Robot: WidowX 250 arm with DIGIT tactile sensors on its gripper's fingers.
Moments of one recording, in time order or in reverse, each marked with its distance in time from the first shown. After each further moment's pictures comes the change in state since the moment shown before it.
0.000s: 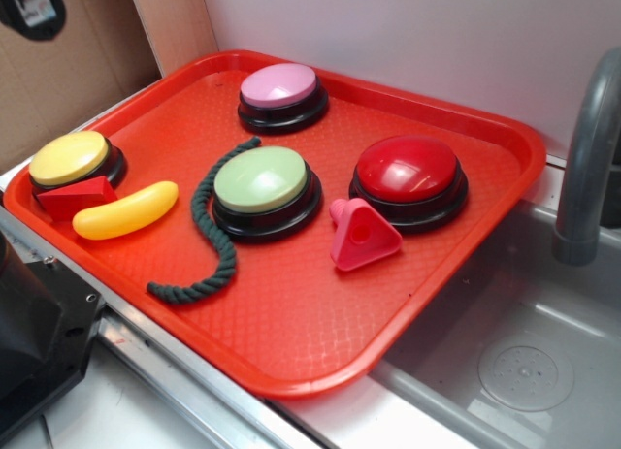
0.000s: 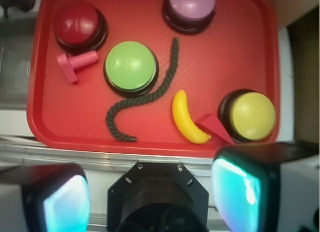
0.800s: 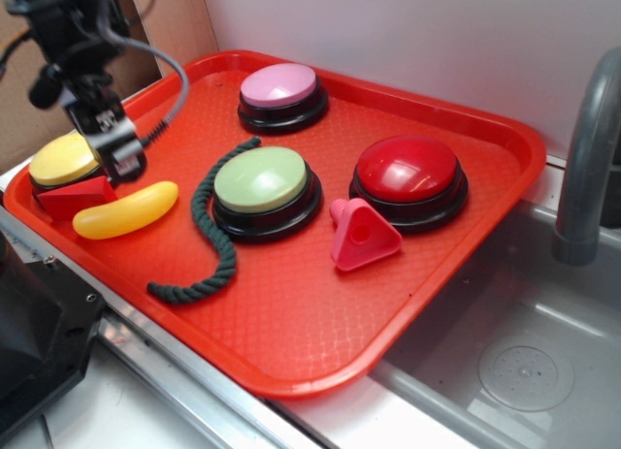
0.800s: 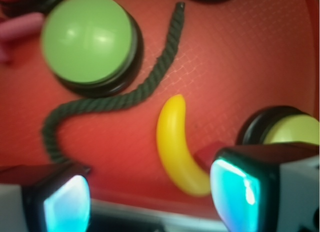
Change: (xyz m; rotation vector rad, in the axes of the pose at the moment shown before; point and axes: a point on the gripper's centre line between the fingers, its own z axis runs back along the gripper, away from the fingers) arm 0.014 0.040 -0.122 0.030 0.047 -0.097
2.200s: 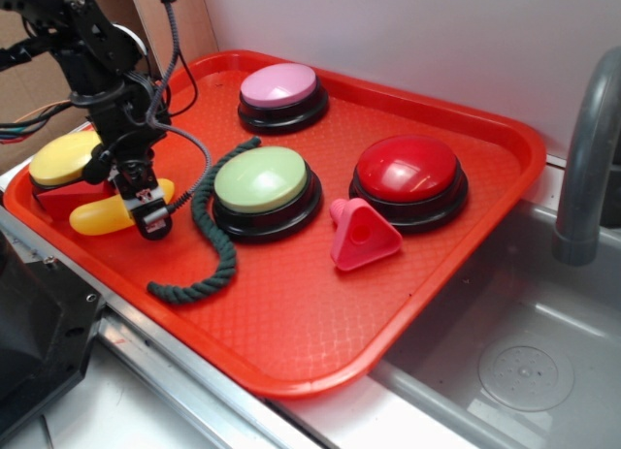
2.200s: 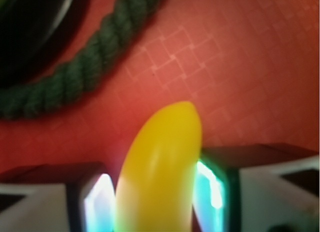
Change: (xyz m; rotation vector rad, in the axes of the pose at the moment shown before) arm 0.005 0.016 -0.067 -0.053 0.020 -0.091
